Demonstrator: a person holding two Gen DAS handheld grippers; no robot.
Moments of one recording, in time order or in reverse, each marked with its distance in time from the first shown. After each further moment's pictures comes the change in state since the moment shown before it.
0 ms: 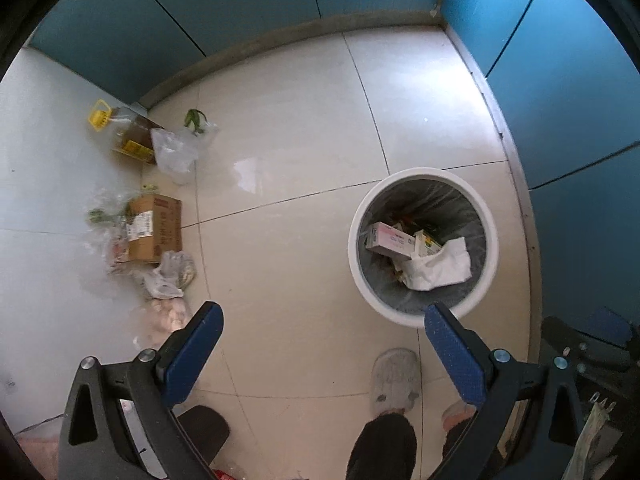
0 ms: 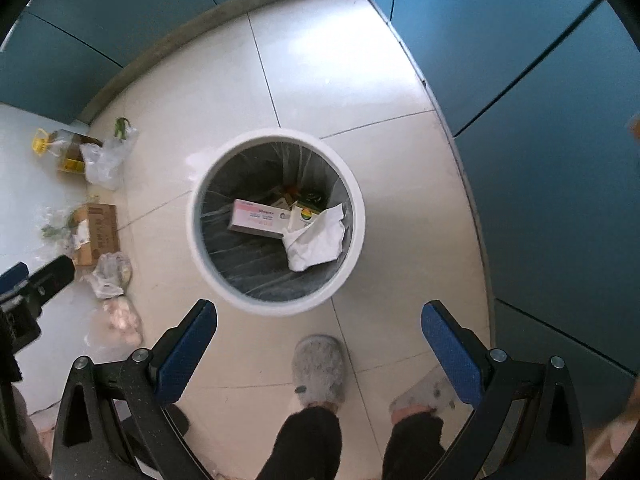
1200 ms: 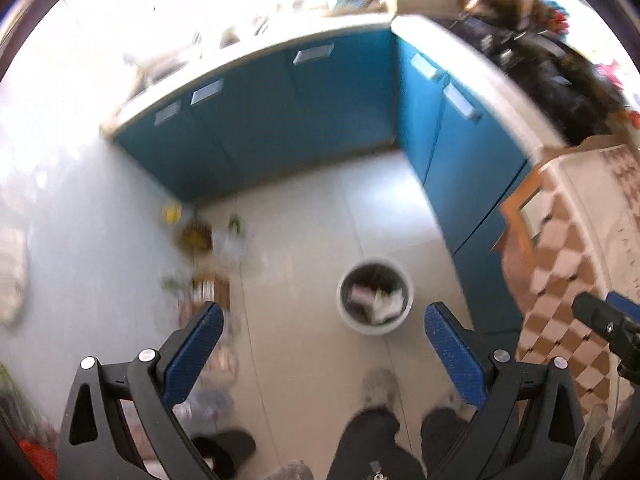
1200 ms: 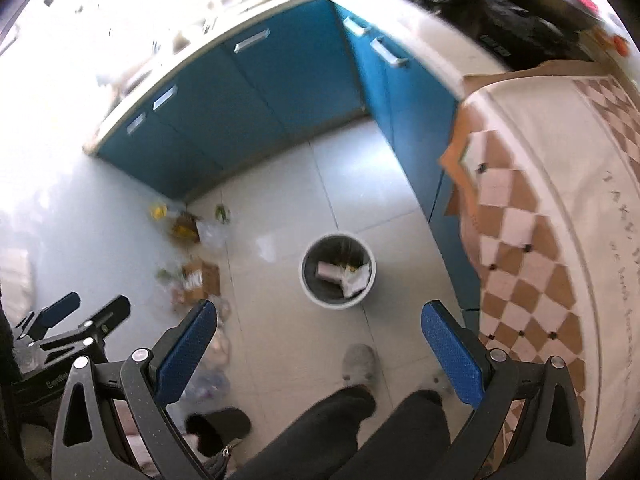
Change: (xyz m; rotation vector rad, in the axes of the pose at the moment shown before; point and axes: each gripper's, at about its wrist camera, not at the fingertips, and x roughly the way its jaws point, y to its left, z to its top) left arm -0.403 -0.024 -0.086 0.070 -0.398 -0.006; right arm -0.491 -0.038 -0.145 0.036 -0.358 0.200
